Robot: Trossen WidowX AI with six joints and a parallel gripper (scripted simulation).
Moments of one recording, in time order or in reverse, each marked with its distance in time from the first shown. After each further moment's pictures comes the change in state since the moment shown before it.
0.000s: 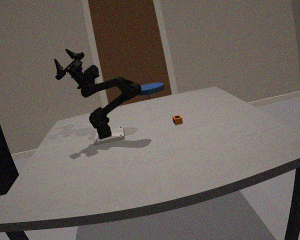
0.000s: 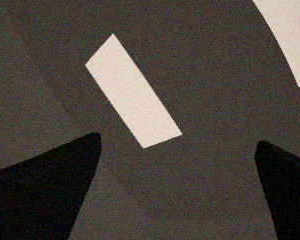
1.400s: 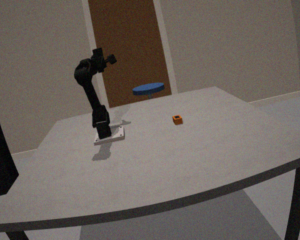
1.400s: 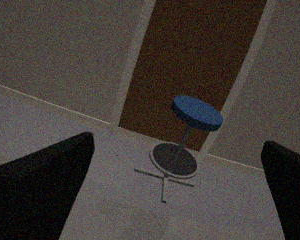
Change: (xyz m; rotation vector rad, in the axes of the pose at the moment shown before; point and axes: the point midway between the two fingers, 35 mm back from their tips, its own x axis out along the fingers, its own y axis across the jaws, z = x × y) arm -0.204 -0.291 -0.227 -0.345 1.635 -0.677
